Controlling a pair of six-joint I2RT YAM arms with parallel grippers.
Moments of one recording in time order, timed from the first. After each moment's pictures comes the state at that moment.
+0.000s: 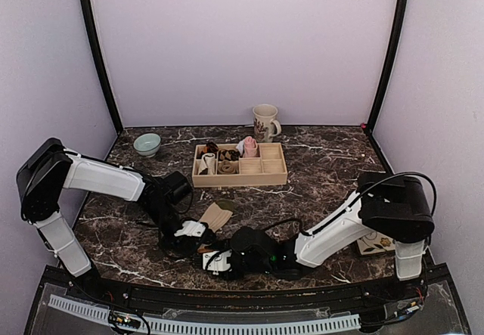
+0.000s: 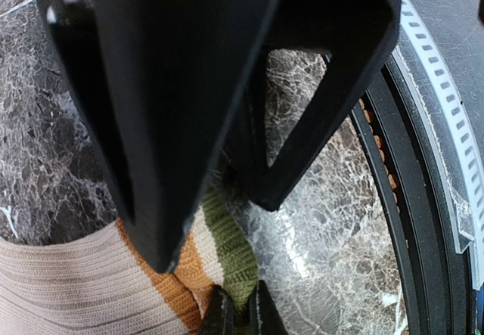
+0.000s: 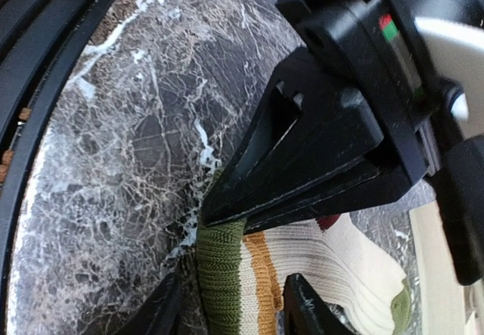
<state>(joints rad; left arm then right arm) -0.73 1.69 0.86 -0.68 0.62 1.08 1.38 2.03 0.94 0.57 0.13 -0.57</state>
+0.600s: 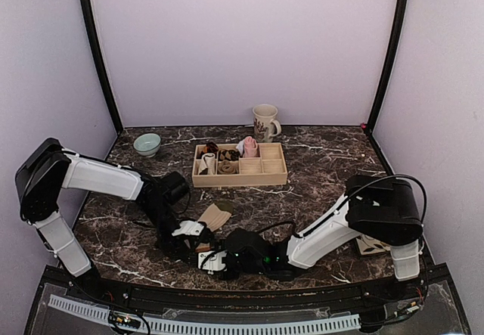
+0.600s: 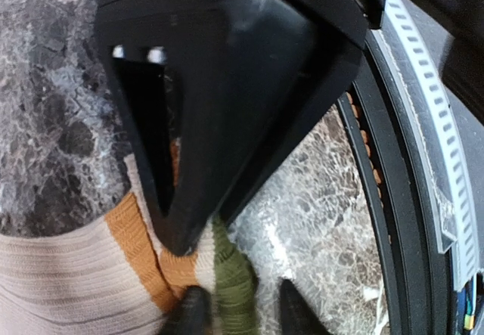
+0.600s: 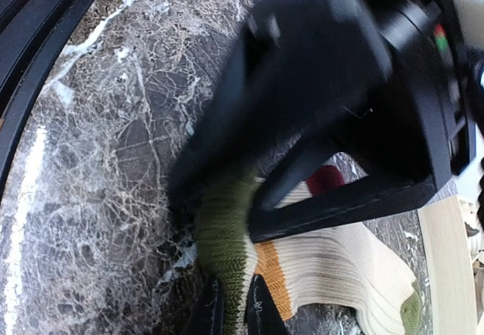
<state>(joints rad) -0.71 1.68 0.86 -0.71 0.62 1.06 1.37 2.10 0.99 0.59 0.14 -0.55</state>
